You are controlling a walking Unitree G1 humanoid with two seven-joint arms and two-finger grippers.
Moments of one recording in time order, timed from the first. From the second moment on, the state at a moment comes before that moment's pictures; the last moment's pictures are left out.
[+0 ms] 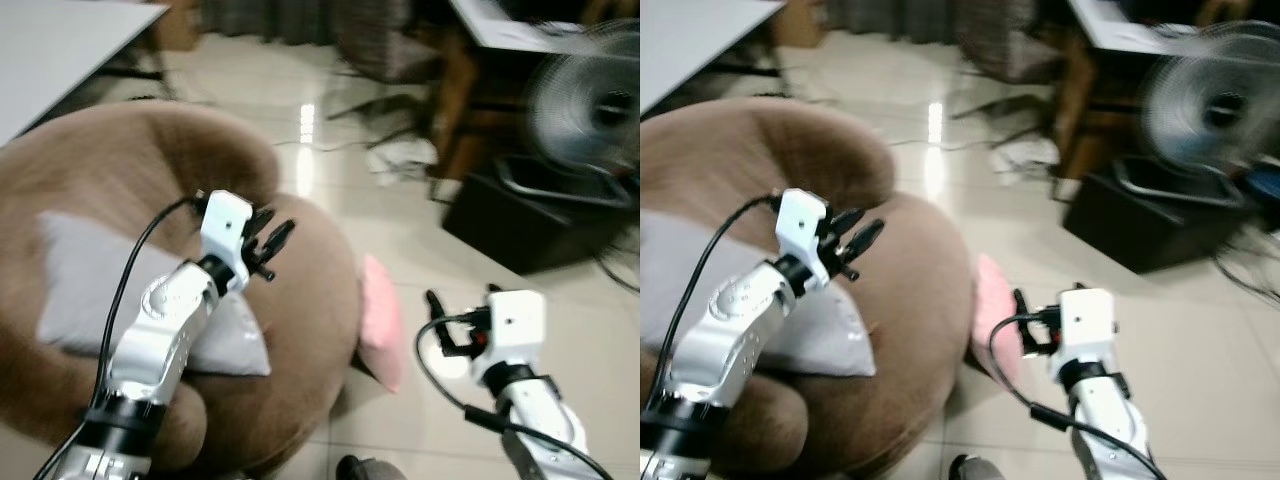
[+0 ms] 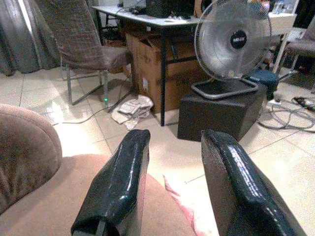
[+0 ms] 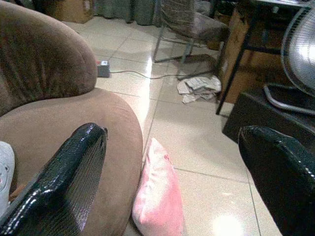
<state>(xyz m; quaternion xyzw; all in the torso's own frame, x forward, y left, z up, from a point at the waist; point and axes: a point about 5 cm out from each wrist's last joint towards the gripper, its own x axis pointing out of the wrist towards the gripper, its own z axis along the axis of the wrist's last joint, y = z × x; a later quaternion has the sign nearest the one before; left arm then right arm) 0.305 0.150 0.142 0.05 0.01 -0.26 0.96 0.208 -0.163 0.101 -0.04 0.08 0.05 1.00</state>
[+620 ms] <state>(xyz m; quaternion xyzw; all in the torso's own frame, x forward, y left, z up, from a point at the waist) 0.304 0.141 0.122 0.08 0.03 -0.23 0.97 0.203 -0.168 0.084 -0.07 0.13 0.04 0.99</state>
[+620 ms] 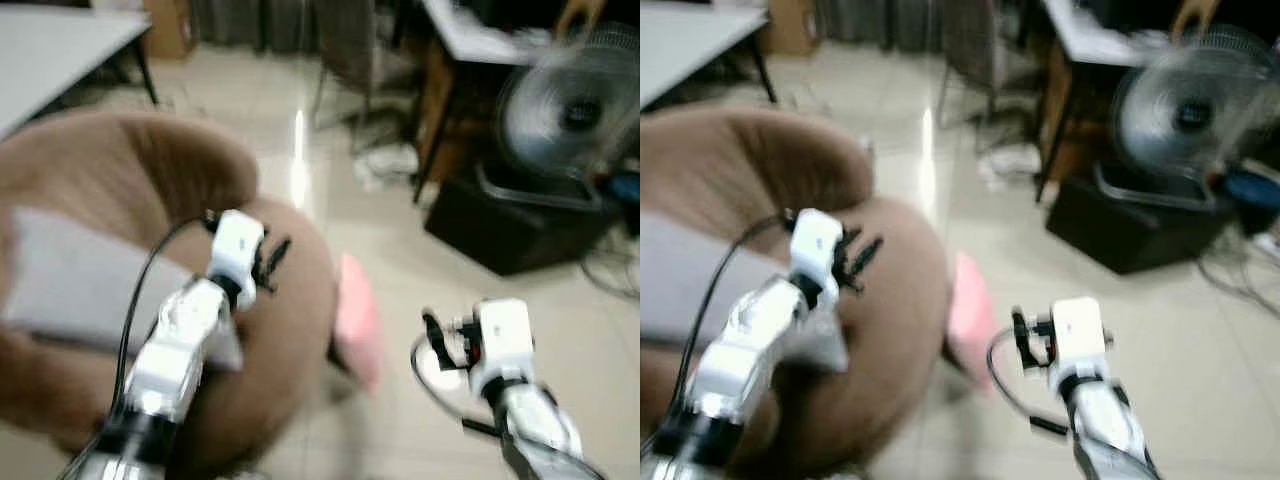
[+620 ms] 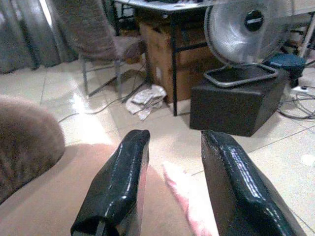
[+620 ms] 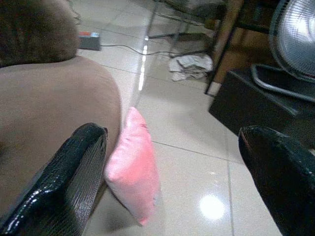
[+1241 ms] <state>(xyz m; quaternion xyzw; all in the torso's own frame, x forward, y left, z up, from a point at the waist) 0.300 0.141 0.115 0.09 0.03 -0.21 0.97 0.200 -0.163 0.080 -0.07 0.14 0.05 0.99</state>
